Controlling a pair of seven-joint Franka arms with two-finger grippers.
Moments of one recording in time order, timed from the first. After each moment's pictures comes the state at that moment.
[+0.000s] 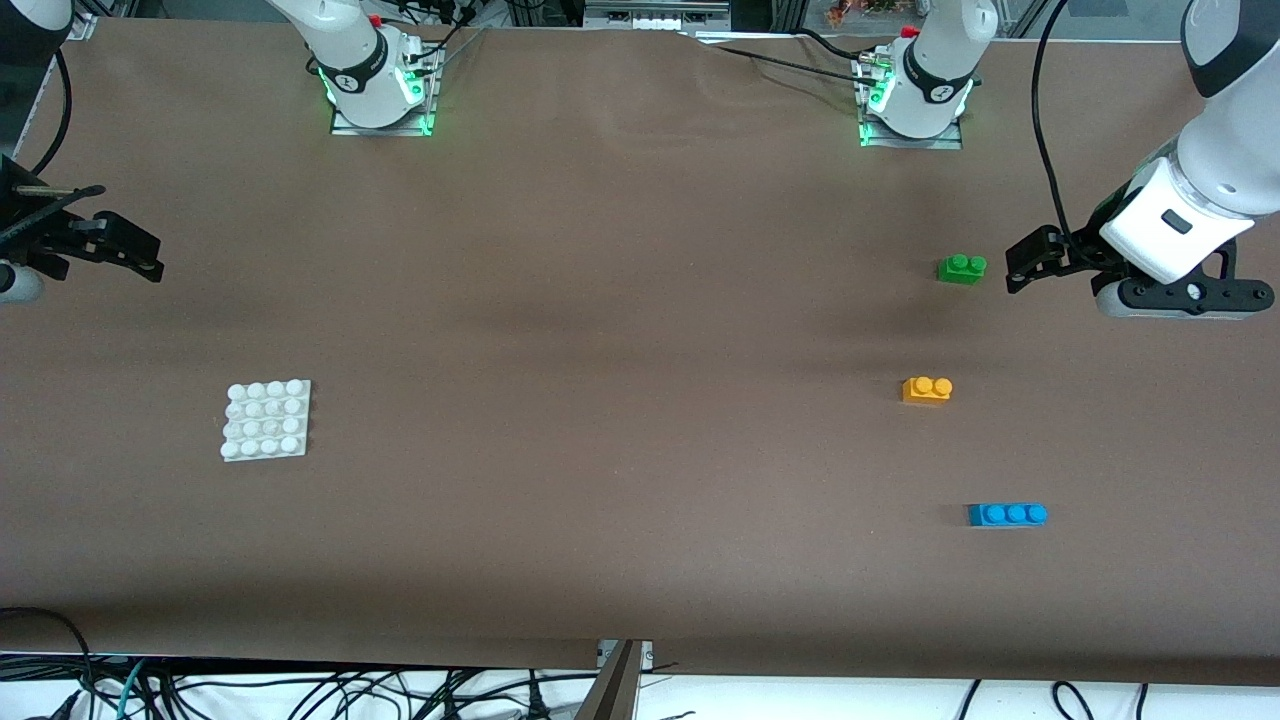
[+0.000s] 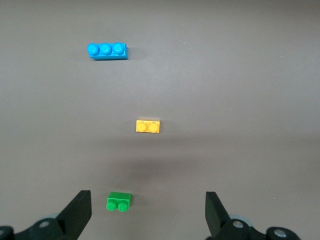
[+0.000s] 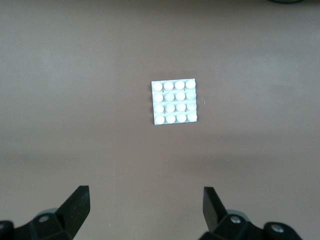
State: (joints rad) left arm 0.00 0.07 -0.12 -1.60 -0.01 1.65 -0.12; right arm 0.03 0.09 -0.02 -1.50 -0.07 1.60 -0.01
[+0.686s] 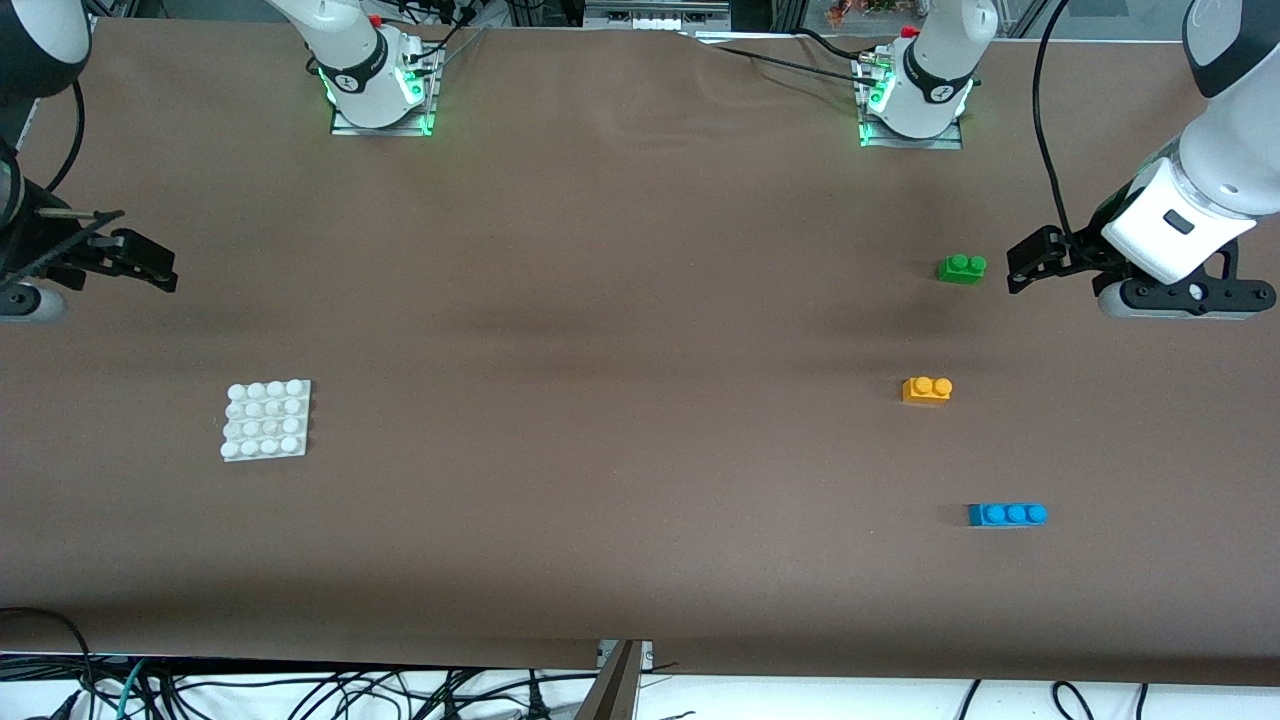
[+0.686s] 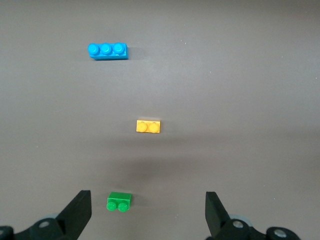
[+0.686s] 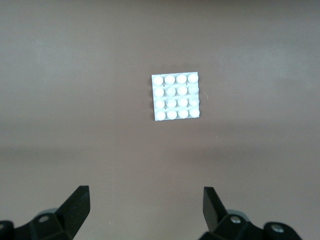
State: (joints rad) left arm 0.00 0.07 -0.12 -1.60 -0.01 1.65 -0.12; right arm 0.03 0.15 -0.02 -1.51 -0.07 1.60 0.00
